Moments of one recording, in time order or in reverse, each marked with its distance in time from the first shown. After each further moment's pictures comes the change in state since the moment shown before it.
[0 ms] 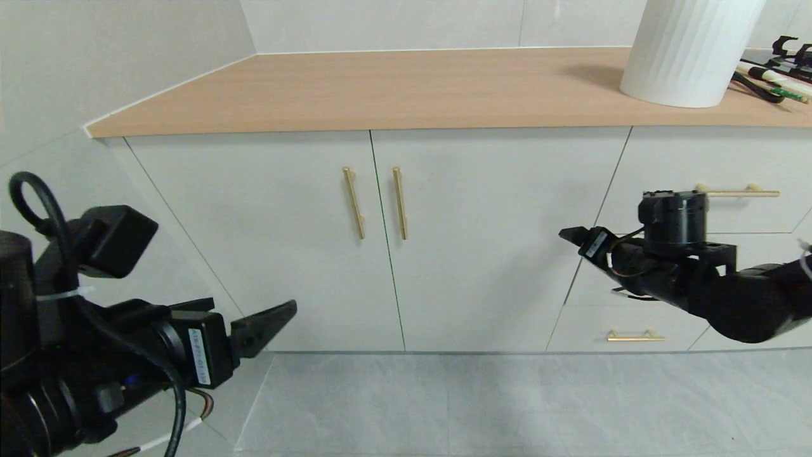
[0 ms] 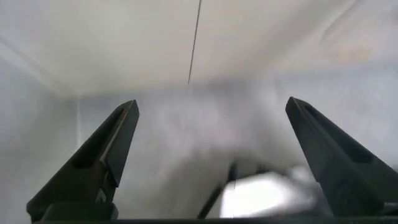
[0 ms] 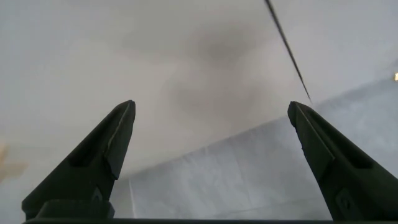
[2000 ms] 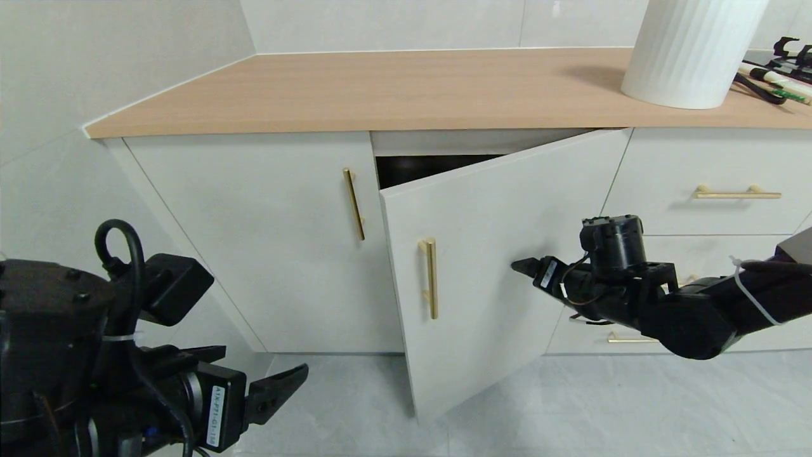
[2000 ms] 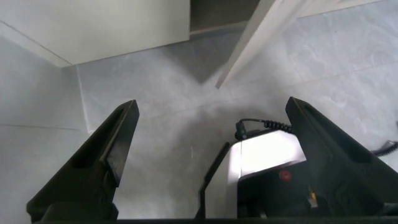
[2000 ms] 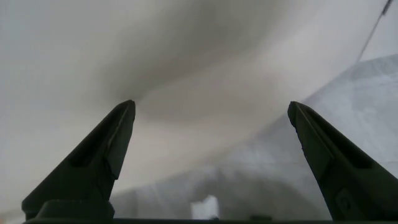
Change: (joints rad) left arm -0.091 0.036 -0.032 0.257 -0.011 0.013; right arm 0.136 0.121 -0.056 0.074 0.051 0.041
